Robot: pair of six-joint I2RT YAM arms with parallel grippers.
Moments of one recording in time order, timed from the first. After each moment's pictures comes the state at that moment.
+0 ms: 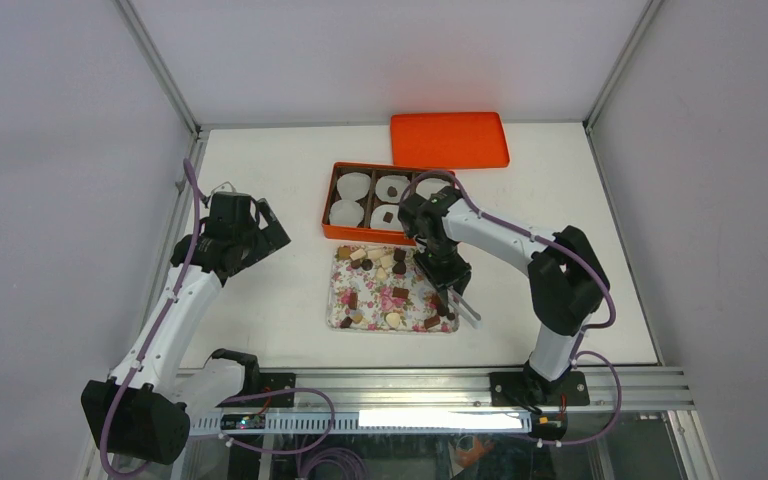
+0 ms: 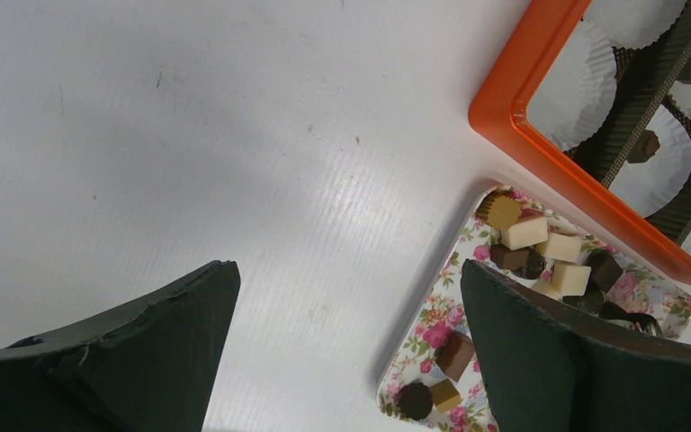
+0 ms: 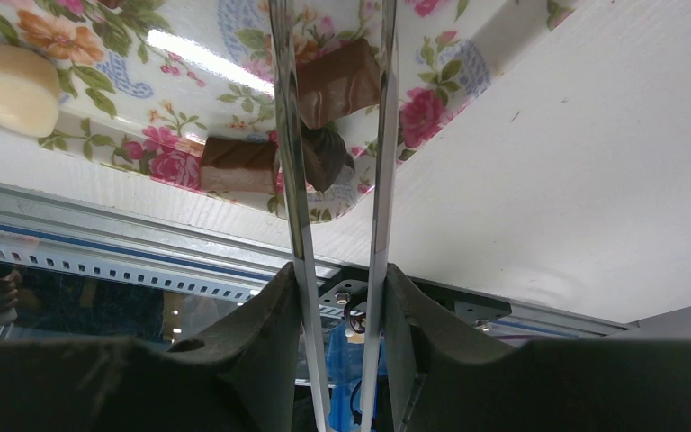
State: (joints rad) left arm -0.18 1.01 0.90 -0.76 -0.18 -0.66; right arm 0.77 1.77 1.37 -1.30 -0.01 0.21
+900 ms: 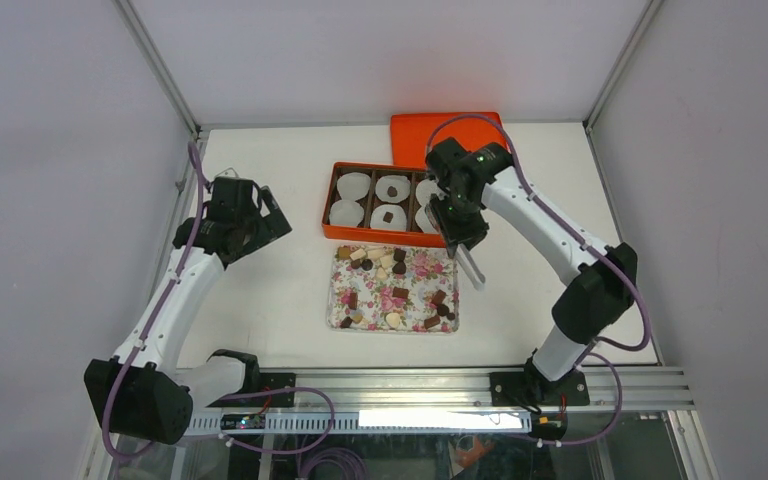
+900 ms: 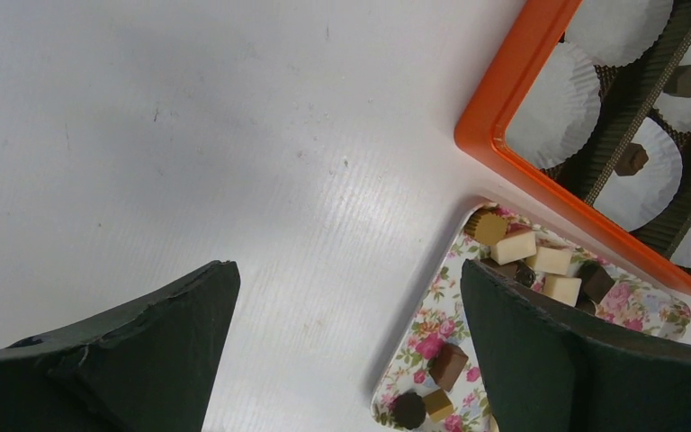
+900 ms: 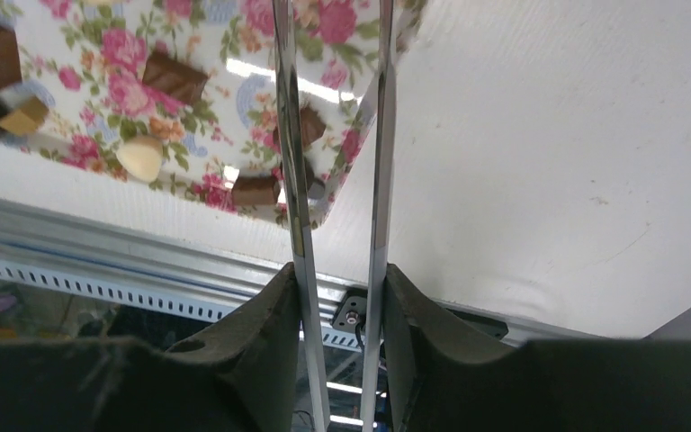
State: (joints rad) left arm -0.18 1.10 1.00 -0.77 -0.18 -0.63; right arm 0.65 1.65 1.63 -1.40 0.04 0.24
